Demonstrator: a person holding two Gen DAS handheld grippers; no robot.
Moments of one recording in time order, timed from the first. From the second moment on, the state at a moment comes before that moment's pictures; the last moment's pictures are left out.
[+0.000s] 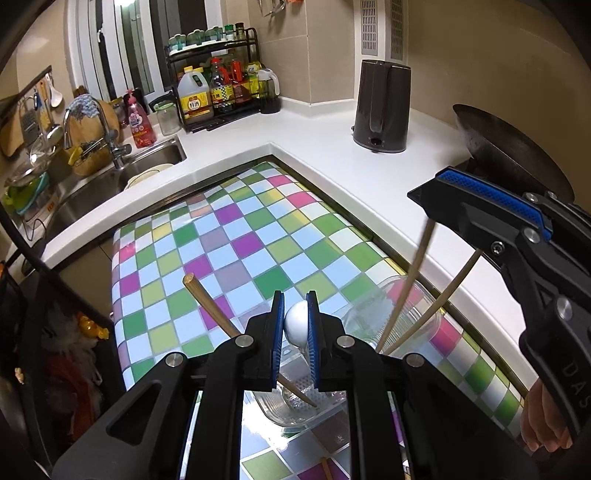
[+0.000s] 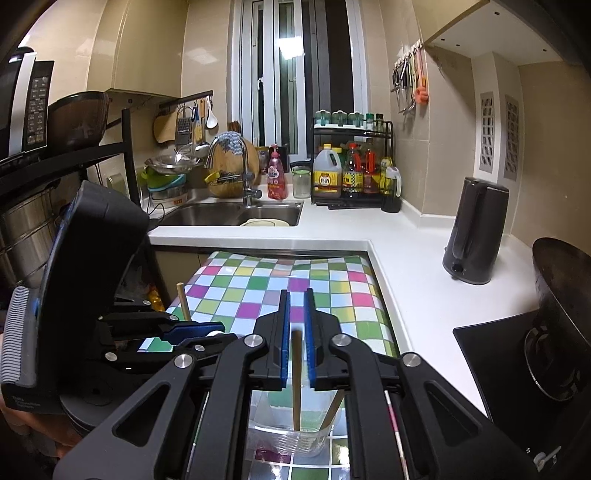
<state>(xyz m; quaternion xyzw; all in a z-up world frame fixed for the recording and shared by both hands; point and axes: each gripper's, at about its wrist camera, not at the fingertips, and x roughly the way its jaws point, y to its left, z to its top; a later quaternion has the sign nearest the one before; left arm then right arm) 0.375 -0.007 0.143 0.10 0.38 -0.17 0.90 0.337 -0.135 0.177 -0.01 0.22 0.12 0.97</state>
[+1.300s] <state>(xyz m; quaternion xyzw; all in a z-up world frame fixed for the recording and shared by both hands) 0.086 0.070 -0.001 -0.03 0.35 -0.12 0.93 0.073 -0.172 0.013 0.10 0.32 0.10 0.94</state>
